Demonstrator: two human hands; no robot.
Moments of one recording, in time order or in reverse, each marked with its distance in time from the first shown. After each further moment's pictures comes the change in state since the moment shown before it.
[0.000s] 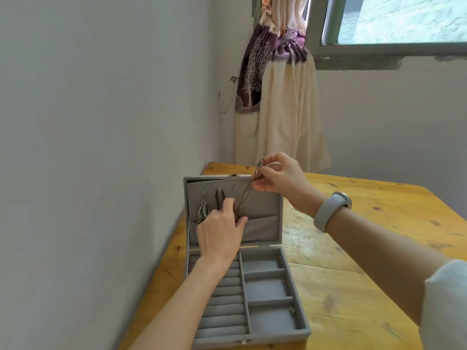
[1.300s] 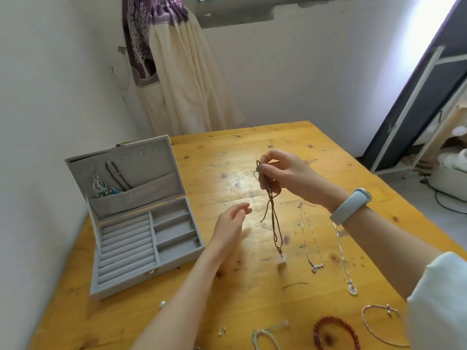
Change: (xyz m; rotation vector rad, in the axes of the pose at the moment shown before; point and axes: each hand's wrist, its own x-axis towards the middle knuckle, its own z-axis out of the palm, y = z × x) left_hand -0.124 0.155 0.039 -0.911 -0.837 -0.169; right_hand -0.185 0.022 -0.178 -0.179 -0.011 0.011
